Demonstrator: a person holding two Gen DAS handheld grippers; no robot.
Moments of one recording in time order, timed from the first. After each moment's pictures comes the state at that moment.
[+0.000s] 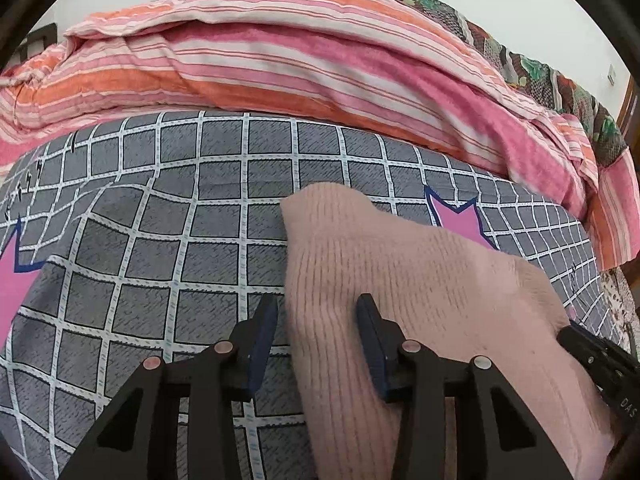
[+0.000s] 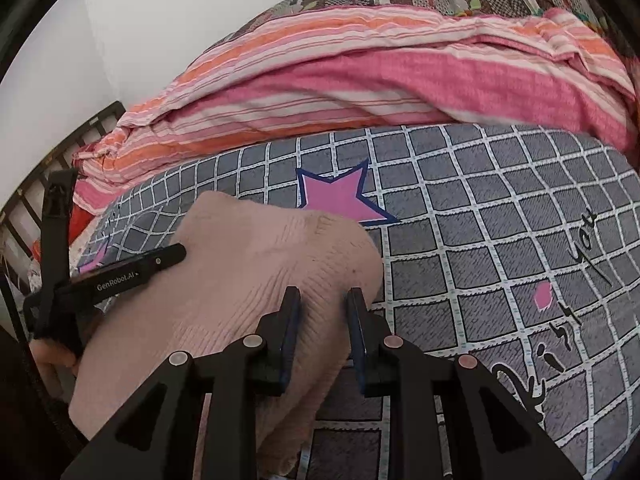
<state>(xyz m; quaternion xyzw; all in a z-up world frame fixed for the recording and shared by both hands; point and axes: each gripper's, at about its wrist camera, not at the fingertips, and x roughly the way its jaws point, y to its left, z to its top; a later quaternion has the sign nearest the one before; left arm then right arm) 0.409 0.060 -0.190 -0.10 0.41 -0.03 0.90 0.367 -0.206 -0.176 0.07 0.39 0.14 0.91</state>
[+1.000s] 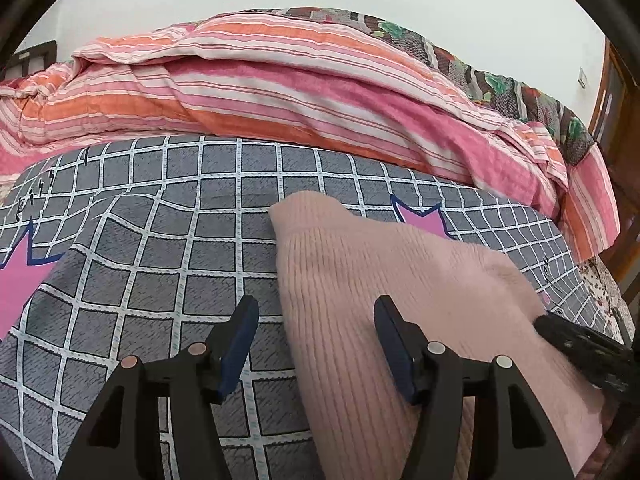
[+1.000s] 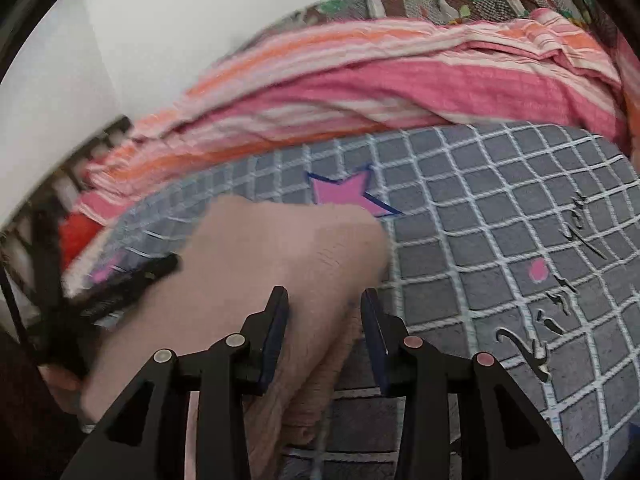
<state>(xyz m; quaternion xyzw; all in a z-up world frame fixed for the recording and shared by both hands) 0.363 0.058 -0.179 -0.10 0.36 -0.06 0.93 0.345 -0.204 -0.177 0.07 0.38 0.11 0.91</state>
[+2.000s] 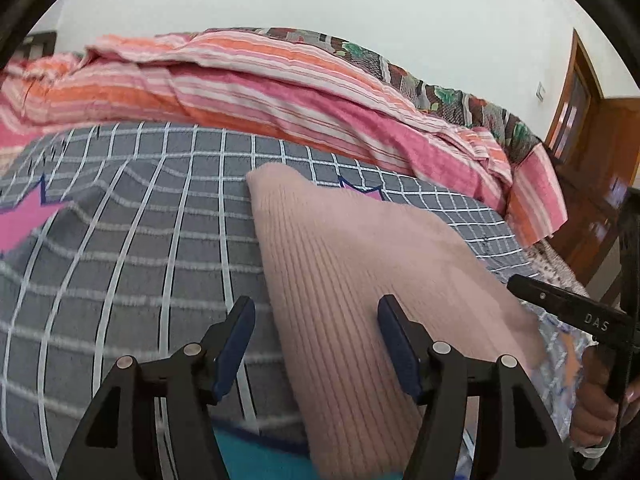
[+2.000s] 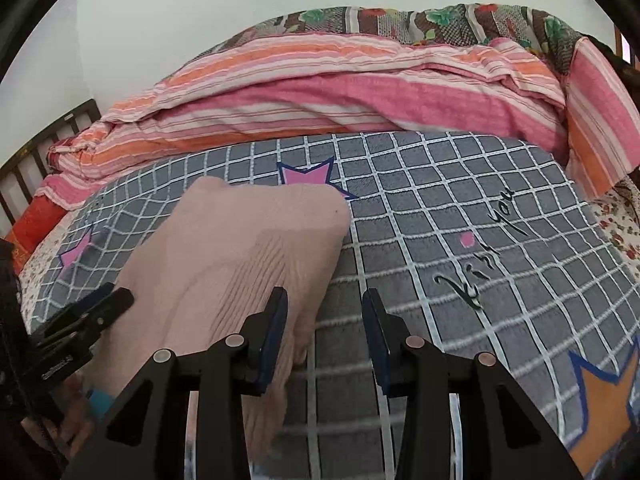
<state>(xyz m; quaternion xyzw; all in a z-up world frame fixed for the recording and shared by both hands) 0.261 0.060 -0.183 -0.14 0.32 -0.12 0.93 0.267 -0.195 -0.143 0.03 0.38 0.05 0.92</state>
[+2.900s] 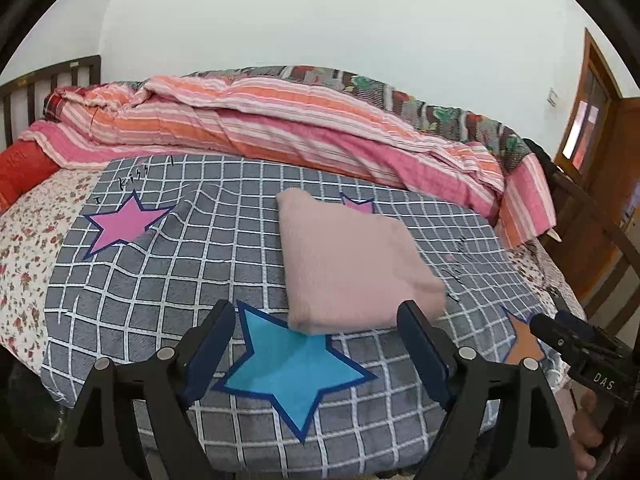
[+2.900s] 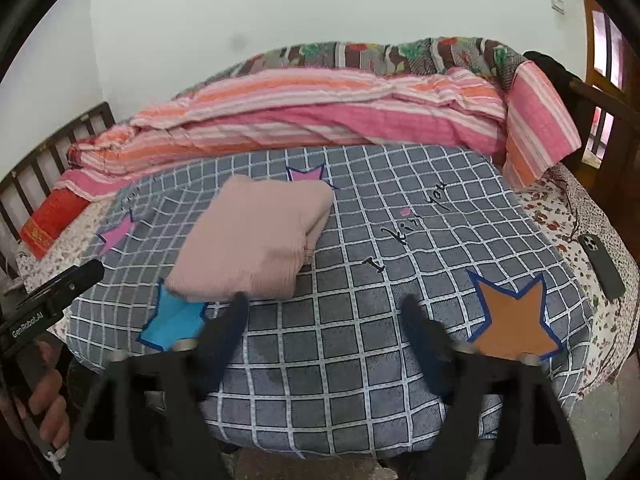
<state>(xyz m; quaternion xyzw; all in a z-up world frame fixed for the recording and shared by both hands) 0.123 0.052 -0.069 -0.11 0.33 -0.05 0.94 0.114 -0.209 -0.056 0.02 0.35 0.03 0.93</state>
